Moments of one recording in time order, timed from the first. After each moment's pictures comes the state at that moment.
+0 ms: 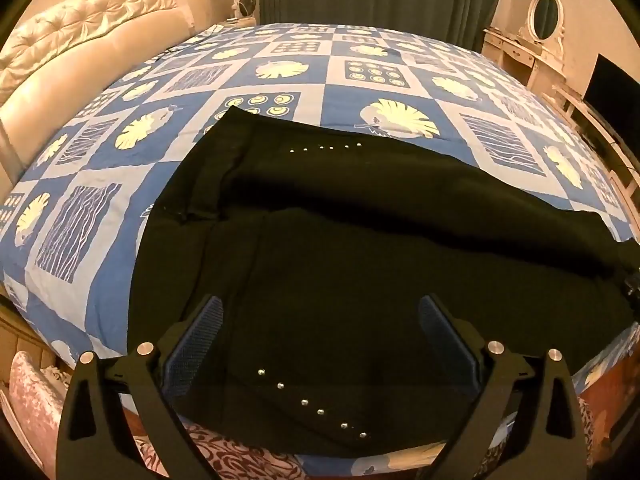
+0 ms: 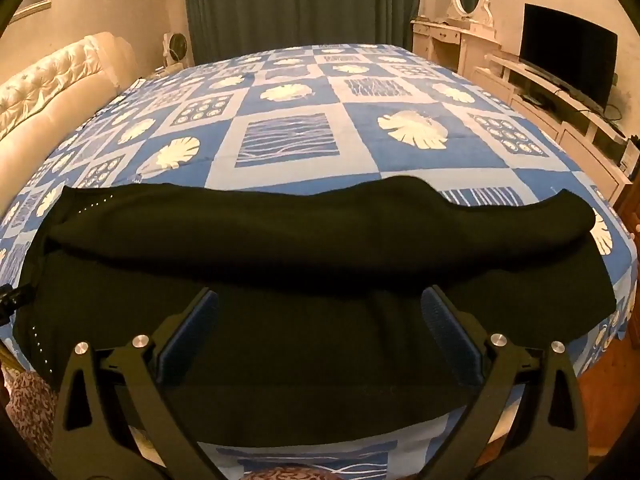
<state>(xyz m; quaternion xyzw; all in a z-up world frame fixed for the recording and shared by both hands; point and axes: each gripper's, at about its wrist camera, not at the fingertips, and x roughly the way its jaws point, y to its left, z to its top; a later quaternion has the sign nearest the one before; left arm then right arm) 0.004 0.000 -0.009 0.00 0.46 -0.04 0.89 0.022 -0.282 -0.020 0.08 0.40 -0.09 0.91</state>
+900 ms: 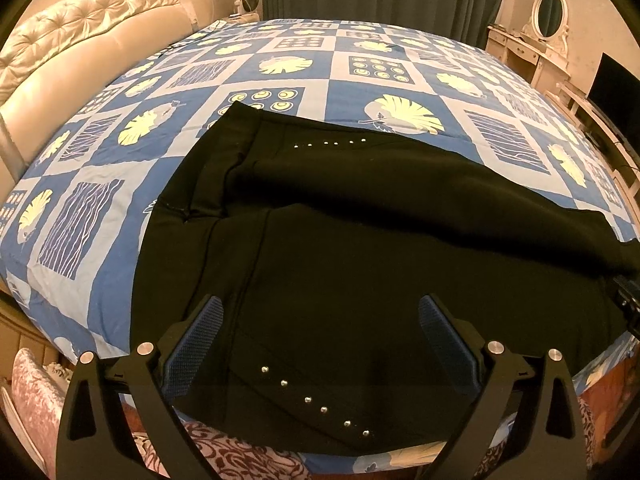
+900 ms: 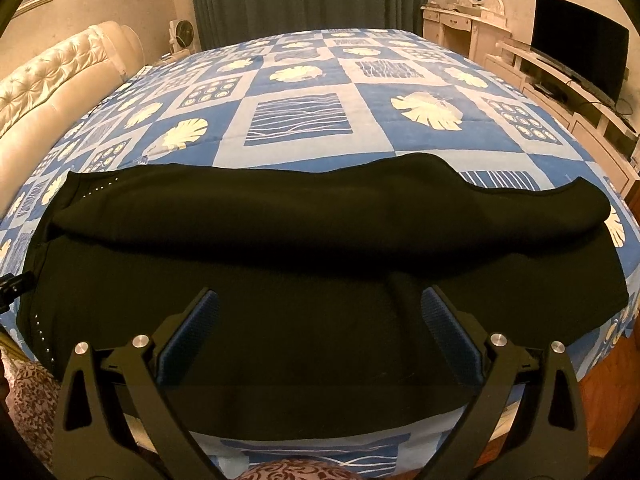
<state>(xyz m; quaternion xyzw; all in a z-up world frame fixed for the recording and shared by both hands) 0.004 0.000 -0.011 0.00 0.46 -0.03 0.89 0.027 -0.273 -0.032 0.08 0.42 -0.07 0.90</state>
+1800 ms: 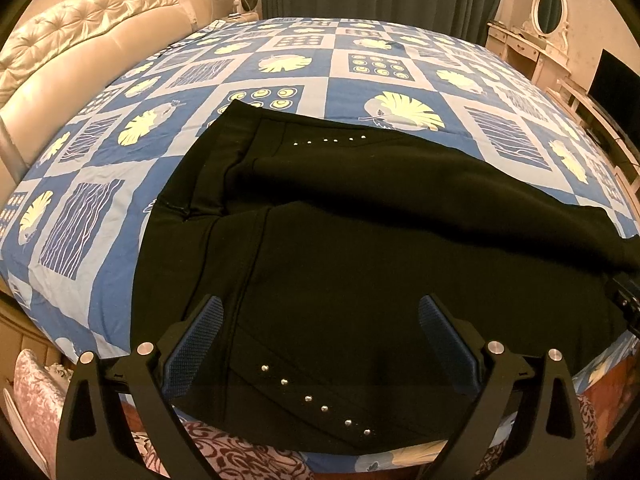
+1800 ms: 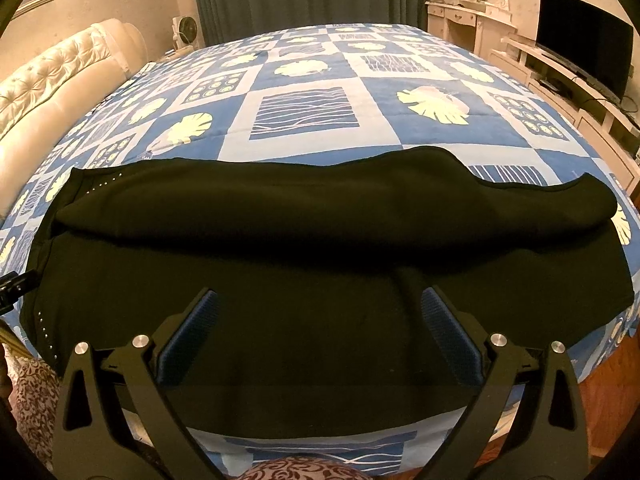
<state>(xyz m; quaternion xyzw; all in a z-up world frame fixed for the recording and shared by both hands) 0.002 0.000 -0.014 0.00 0.46 -0.03 0.89 0.028 -0.265 -0.037 0.09 0.43 -0.07 0.90</state>
